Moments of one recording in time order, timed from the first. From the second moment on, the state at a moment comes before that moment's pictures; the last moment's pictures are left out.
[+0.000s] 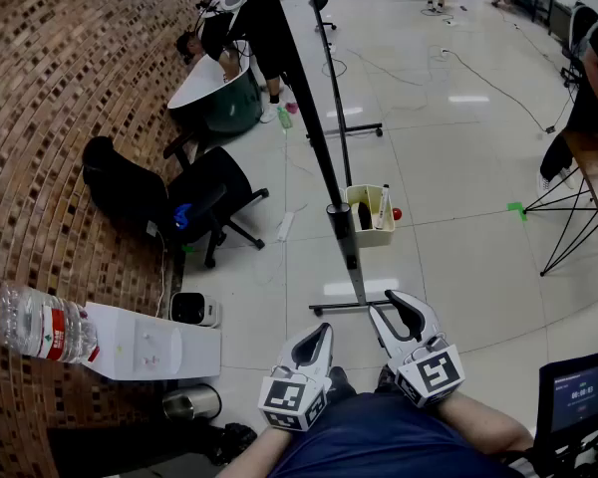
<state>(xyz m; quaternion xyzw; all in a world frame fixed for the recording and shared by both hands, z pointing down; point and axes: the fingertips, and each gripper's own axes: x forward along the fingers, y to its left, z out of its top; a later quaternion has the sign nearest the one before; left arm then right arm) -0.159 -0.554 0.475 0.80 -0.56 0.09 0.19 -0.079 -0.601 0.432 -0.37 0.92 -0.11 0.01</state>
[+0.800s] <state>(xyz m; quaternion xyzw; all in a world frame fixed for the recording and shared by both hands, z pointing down) -0.284 -0.643 0.483 0.80 -0.57 0.01 0.22 -0.146 -0.760 0.450 -0.49 0.86 -0.04 -0.10</state>
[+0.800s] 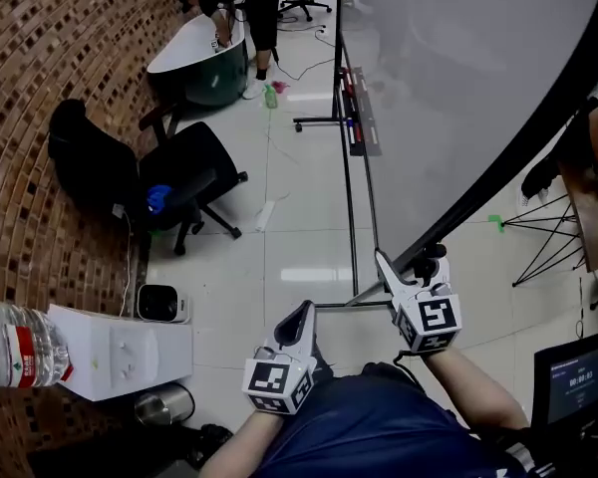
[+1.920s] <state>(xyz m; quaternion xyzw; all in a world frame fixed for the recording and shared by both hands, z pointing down) -0.233 -0.575 0.500 0.80 -0.56 0.08 0.22 -0.121 -0.738 0.455 -0.57 0.82 -0.05 -0.06</state>
